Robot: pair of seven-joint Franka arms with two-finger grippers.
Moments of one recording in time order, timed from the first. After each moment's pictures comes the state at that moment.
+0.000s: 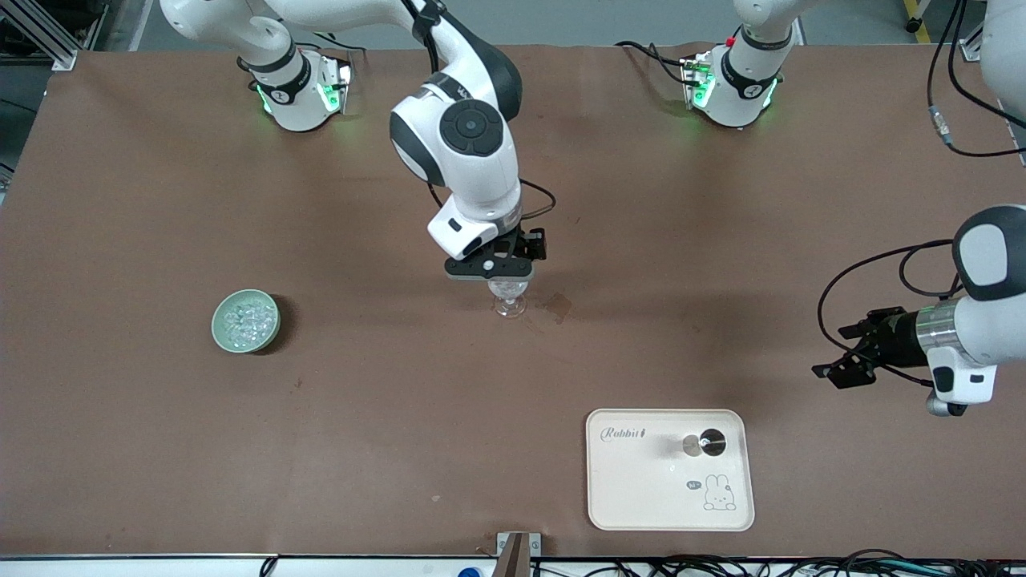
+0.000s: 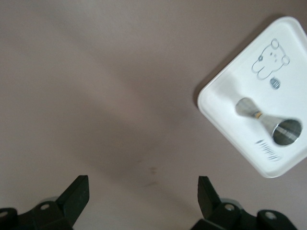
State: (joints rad) left arm 0.49 0.54 -0.61 -1.47 0.11 1.84 -0.78; right arm 0.74 0.52 -0.02 -1.37 0.02 1.98 0.82
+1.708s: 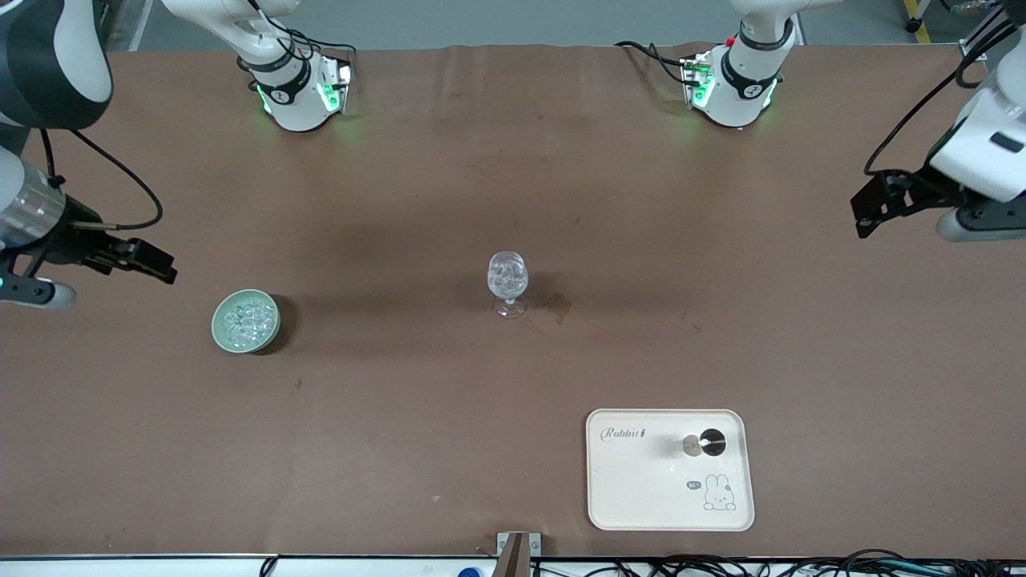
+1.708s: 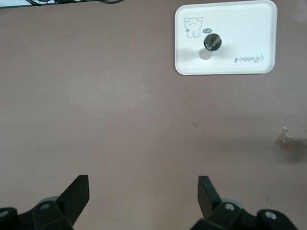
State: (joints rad) left arm 0.10 0.06 -0.28 -1.41 0.11 1.54 -0.12; right arm 0.04 0.08 -0.03 -1.61 0.00 1.70 0.15
